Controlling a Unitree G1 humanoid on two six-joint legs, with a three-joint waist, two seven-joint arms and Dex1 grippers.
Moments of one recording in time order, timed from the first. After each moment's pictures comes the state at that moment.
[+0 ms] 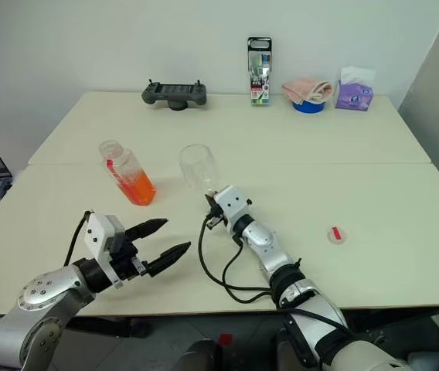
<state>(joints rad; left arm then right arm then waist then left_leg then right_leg) 0.10 0.59 0.21 -0.51 -0.55 0.48 -0.70 -0.77 0.12 0.23 1.00 -0.02 -0.47 0.32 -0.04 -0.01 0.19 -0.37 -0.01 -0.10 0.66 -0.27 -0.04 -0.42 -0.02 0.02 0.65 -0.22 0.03</state>
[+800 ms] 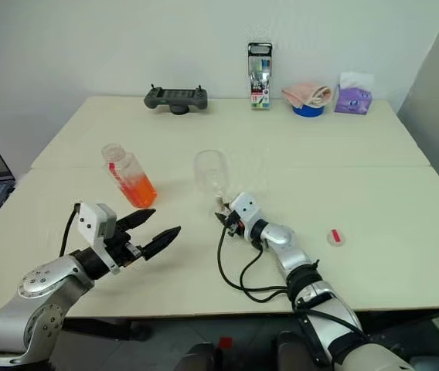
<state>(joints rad) 0.02 0.56 0.24 -0.38 -0.54 0.47 -0.64 -0.72 0.01 0.20 0.91 -0.02 -0.28 0.57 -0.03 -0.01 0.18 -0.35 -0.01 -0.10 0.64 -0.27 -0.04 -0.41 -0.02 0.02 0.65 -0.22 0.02</state>
